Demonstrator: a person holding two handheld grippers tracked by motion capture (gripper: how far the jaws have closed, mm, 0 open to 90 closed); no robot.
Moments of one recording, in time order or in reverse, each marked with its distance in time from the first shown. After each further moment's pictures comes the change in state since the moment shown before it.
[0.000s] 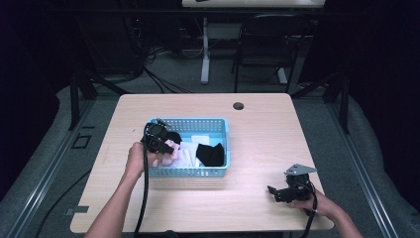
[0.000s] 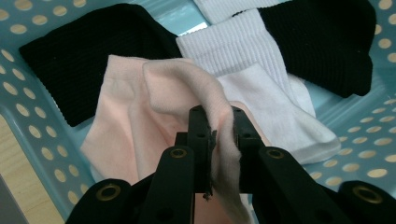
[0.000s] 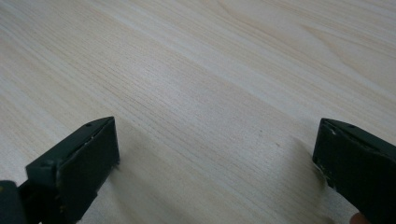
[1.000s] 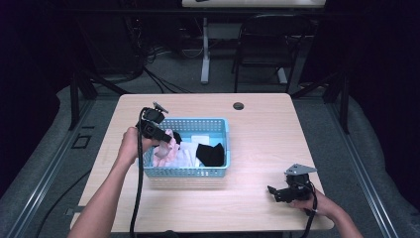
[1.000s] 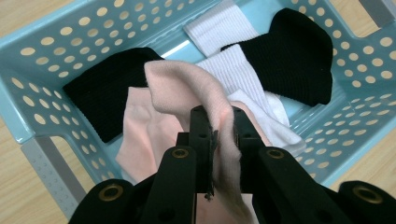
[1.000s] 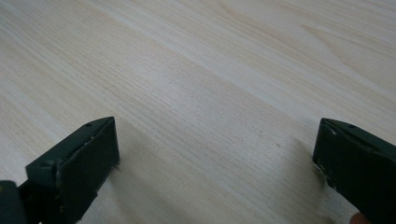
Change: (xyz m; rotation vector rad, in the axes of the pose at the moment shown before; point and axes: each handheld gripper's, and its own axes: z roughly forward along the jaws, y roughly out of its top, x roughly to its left) left arm 0.001 0.032 -0.045 0.008 -0.003 0.055; right arm 0.000 0.000 0.000 0.001 0.002 0.000
